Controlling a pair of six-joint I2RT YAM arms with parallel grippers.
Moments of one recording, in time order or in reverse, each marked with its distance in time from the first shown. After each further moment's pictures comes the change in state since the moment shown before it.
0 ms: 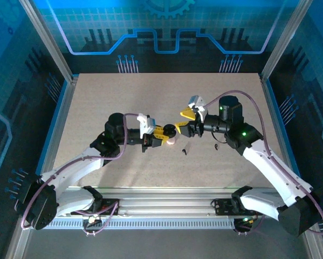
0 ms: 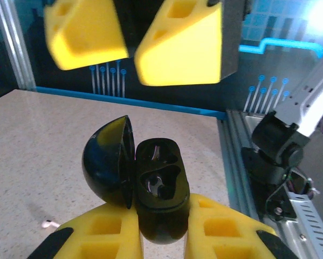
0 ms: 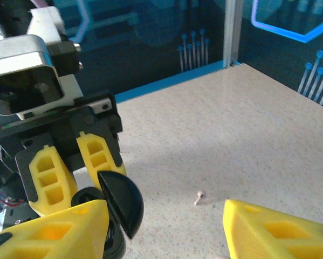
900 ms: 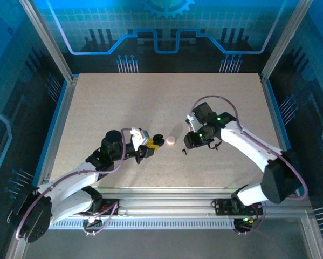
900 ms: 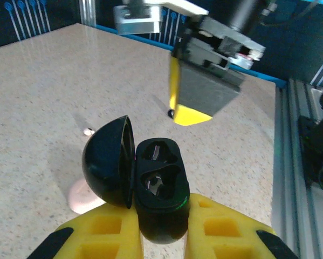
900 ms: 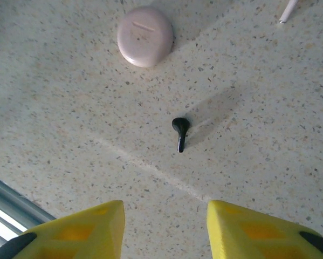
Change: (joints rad) left arm -0.006 -0.153 -0.282 -0.001 -0.235 -0.023; right arm 0.066 0.384 0.124 -0.624 0.444 0.293
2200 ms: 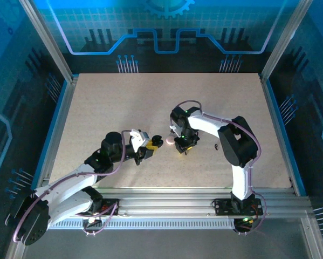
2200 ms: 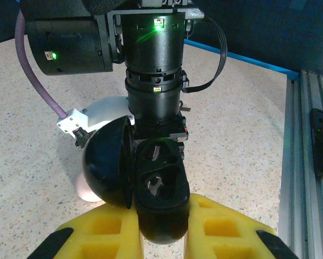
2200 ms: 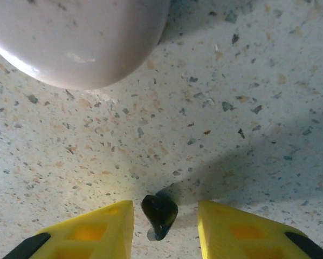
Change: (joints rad) left arm -0.014 -0.034 0.000 -0.061 -0.065 0.019; right arm 0.073 0.518 0.244 -0.106 0.103 -0.145
